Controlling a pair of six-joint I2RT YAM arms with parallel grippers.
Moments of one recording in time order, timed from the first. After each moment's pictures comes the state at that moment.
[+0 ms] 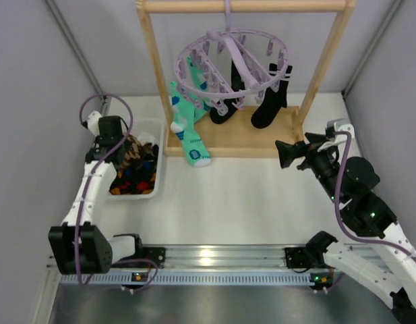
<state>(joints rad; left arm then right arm) -0.03 1.15 0.98 -0.46 -0.40 -0.64 0.66 0.62 0.94 -0.29 0.28 0.14</state>
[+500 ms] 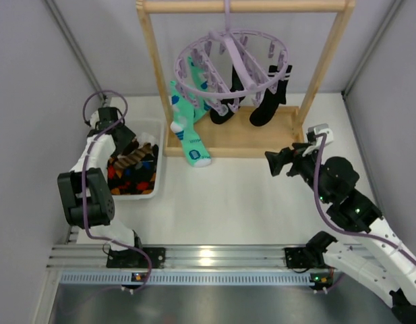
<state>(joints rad) 0.16 1.63 1.22 -0.47 -0.23 -0.68 0.66 0.62 0.83 -0.28 0.23 0.17</state>
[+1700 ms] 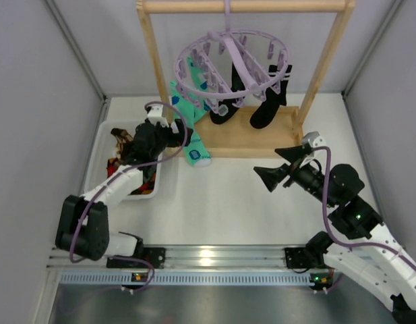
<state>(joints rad) -0.29 1.32 0.79 0.33 0.13 -0.31 0.66 0.56 0.76 -0.18 -0.12 0.16</state>
